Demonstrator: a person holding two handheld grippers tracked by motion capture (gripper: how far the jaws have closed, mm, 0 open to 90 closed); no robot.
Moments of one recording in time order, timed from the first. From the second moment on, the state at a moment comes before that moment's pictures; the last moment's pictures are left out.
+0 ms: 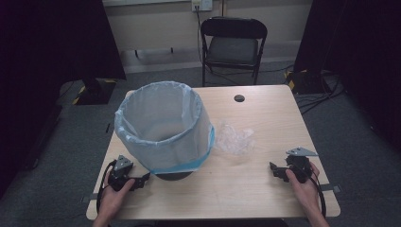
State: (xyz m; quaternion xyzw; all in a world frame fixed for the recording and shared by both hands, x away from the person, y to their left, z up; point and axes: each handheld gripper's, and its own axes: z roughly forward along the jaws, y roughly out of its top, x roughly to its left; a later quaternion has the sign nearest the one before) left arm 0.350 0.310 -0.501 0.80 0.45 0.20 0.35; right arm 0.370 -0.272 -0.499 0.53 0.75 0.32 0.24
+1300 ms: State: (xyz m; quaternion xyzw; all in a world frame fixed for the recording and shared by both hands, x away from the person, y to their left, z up) left arm 0.350 0.311 -0.501 0.80 0.45 0.20 0.35; right arm 0.412 -0.166 -0.434 0.38 0.80 0.42 0.18
